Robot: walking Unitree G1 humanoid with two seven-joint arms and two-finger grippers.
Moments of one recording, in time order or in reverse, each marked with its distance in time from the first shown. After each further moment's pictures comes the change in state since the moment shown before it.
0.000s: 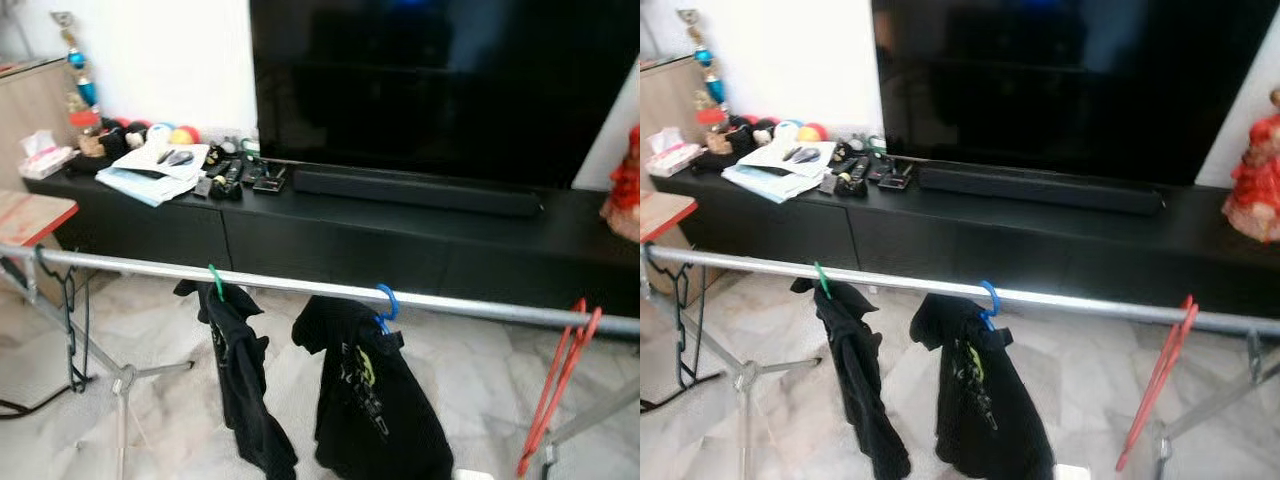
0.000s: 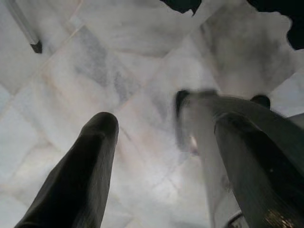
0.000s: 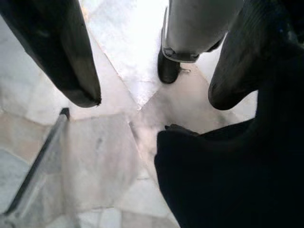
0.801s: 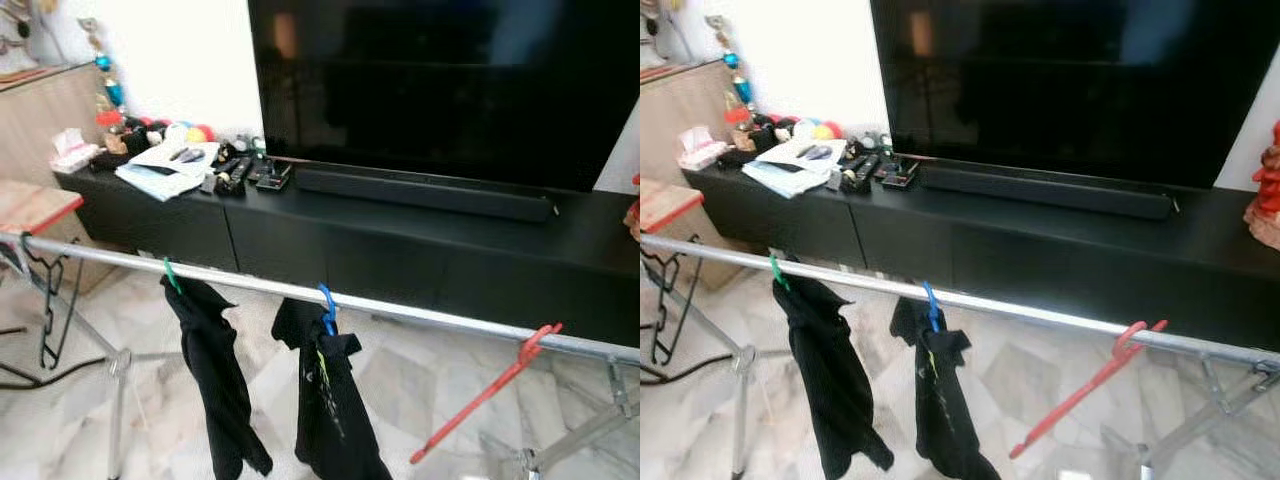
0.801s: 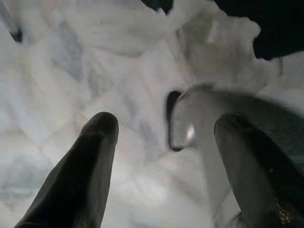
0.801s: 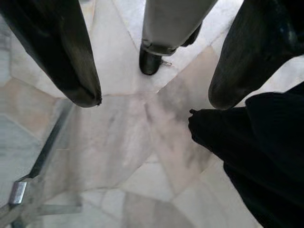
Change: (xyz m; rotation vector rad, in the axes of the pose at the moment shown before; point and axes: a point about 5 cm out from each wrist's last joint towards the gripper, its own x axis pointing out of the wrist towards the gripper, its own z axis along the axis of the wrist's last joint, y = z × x) left arm 0.001 0.000 0.004 0.005 -0.018 0.015; right arm 0.000 0.005 0.001 0.016 -0.014 0.061
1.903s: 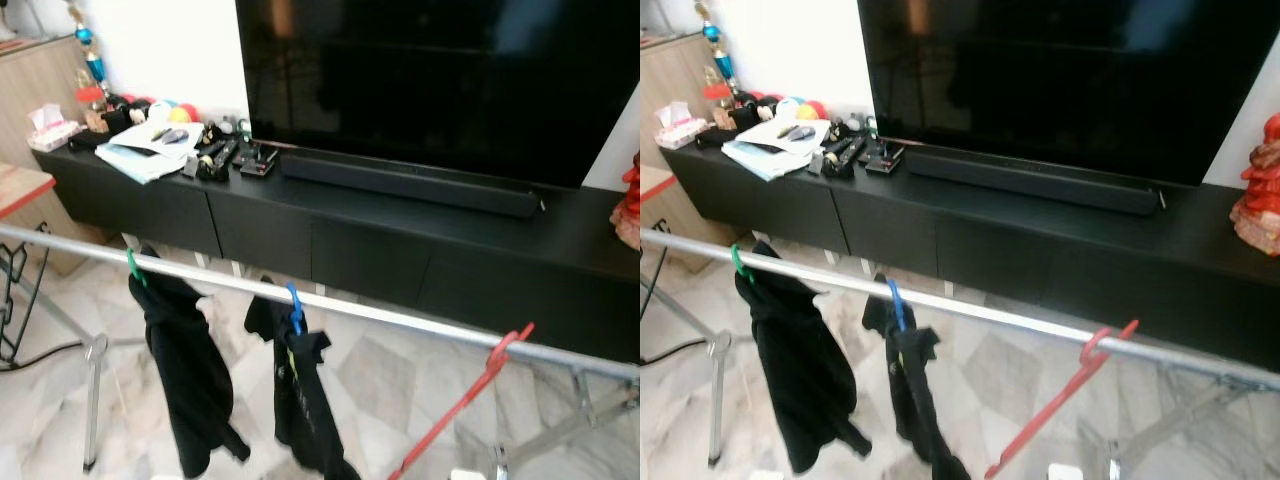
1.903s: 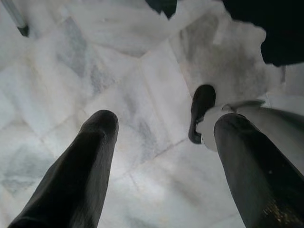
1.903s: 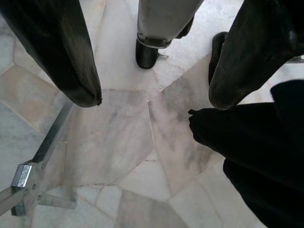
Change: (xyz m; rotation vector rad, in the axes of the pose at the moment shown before) left arm -0.003 0.040 0.019 0.030 -0.024 0.036; right arm 0.002 0.016 0.009 0.000 -0.024 0.054
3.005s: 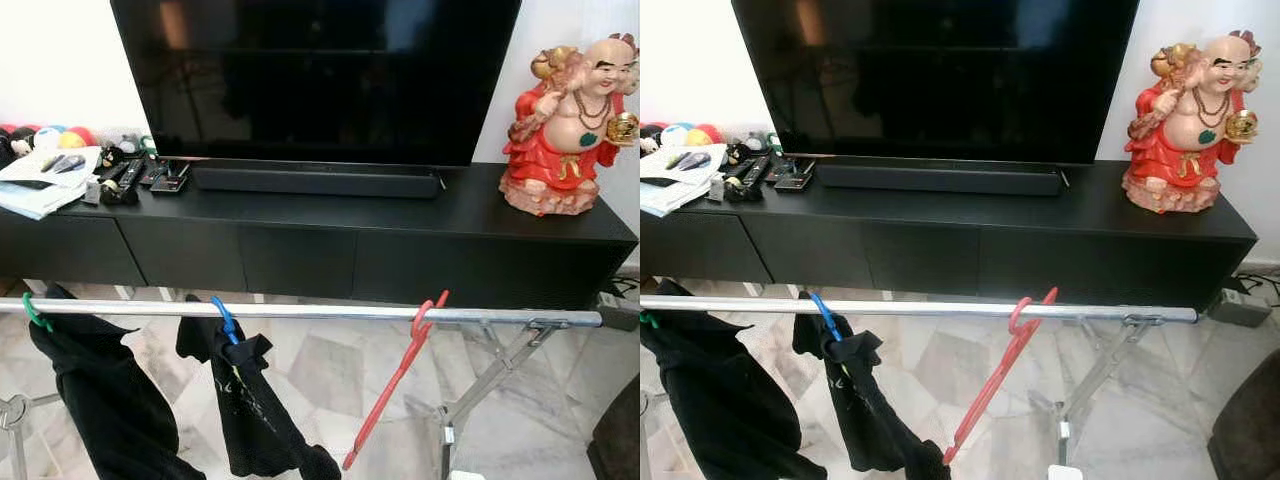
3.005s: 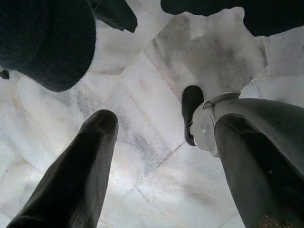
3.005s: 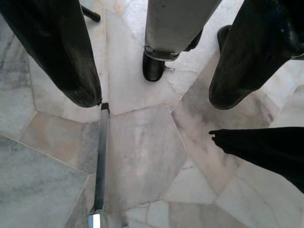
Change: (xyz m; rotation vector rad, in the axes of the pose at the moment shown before) left arm -0.004 0.006 -0.017 -0.025 0.020 0.013; right arm -0.001 0.000 -0.003 0.001 0.010 0.001
